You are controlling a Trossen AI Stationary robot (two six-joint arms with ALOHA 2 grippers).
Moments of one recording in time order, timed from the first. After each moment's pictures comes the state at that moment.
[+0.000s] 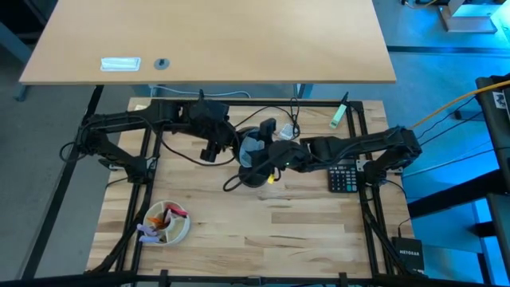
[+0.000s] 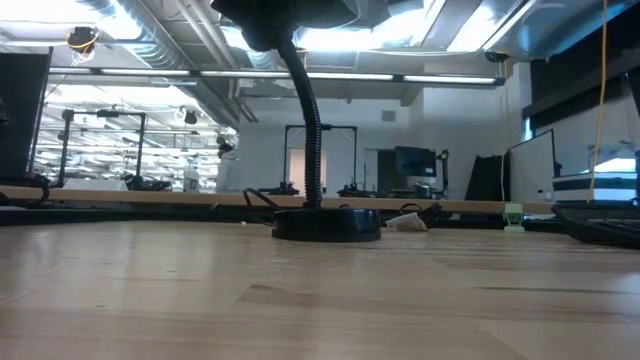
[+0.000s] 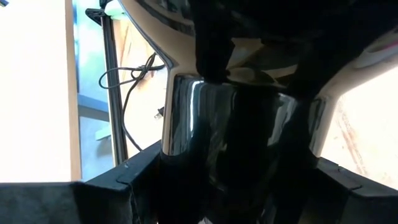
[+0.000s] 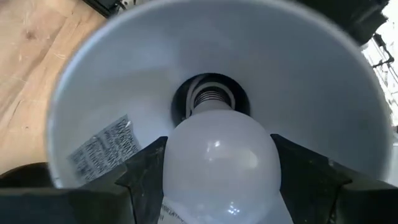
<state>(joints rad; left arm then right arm) 0.14 1.43 1.51 -0.94 -0.12 0.55 0.17 1.65 1.58 -0.42 0.62 -0.66</state>
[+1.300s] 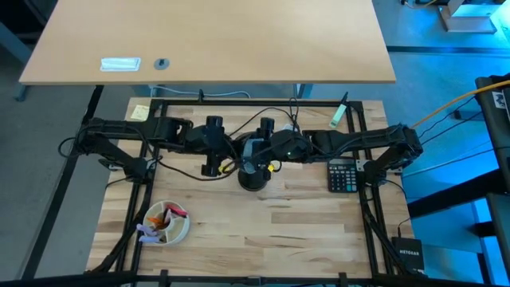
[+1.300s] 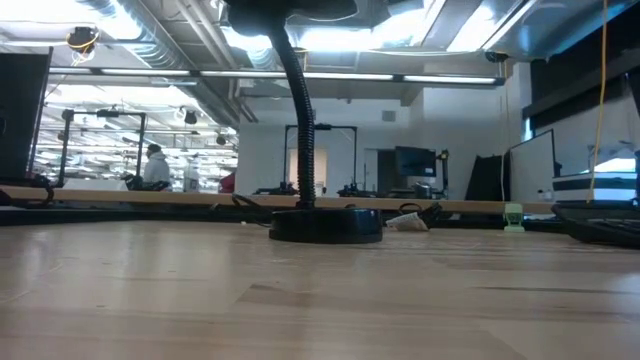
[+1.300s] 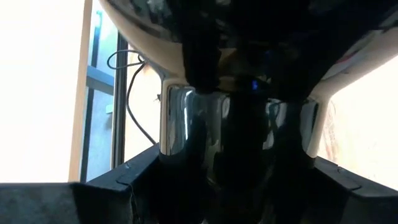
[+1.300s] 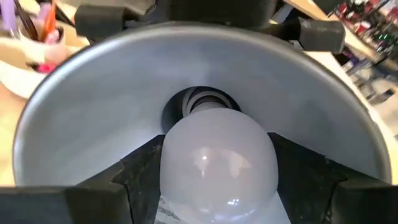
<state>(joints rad) -0.09 1.43 1.50 -0.96 -0.37 0.26 0.11 1.67 1.58 -0.38 0.33 -0.30</state>
